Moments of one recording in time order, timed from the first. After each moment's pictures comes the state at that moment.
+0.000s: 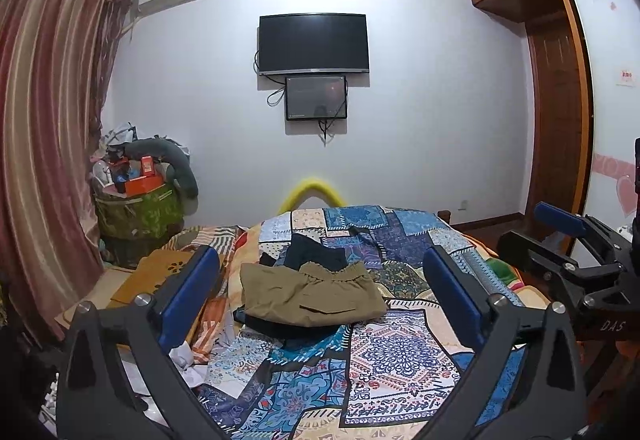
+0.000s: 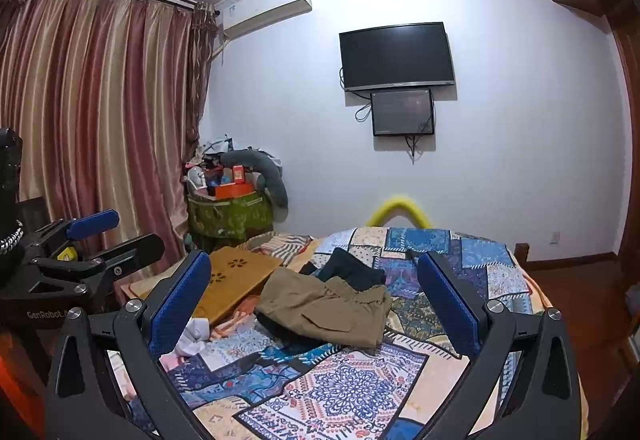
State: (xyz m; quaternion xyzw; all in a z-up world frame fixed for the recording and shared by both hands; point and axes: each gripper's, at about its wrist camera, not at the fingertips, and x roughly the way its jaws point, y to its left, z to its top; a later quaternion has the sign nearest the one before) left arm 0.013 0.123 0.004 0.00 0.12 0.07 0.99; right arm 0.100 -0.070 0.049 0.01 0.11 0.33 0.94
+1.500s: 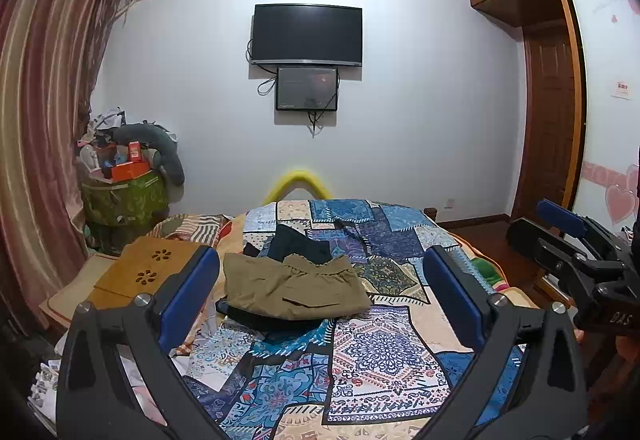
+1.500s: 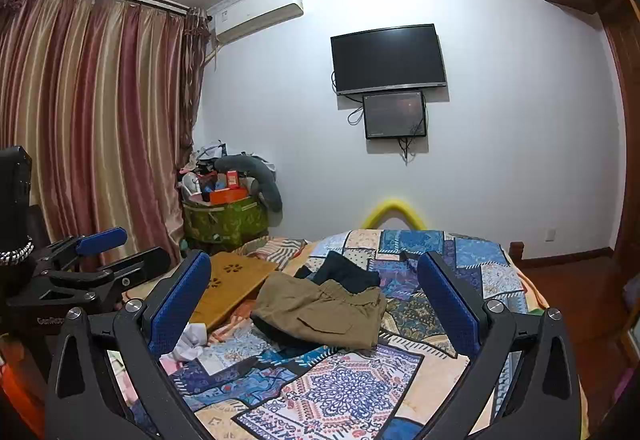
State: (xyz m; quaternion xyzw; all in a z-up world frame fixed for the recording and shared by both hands) left arm 0.019 0.124 0.002 -0.02 0.14 0.04 0.99; right arm 0.100 -0.079 0.057 0.02 0.11 0.32 0.94
